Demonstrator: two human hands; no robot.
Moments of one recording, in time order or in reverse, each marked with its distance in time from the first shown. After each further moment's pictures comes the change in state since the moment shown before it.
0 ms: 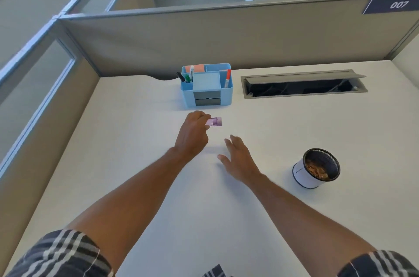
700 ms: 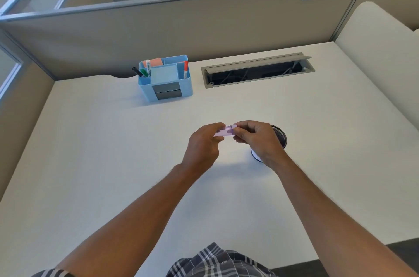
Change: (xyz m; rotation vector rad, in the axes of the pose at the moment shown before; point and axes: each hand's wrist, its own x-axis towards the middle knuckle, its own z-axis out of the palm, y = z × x) left_hand -0.062 0.140 0.036 -0.396 -0.031 0.053; right_hand -0.100 0.059 -0.137 0.949 0.230 0.182
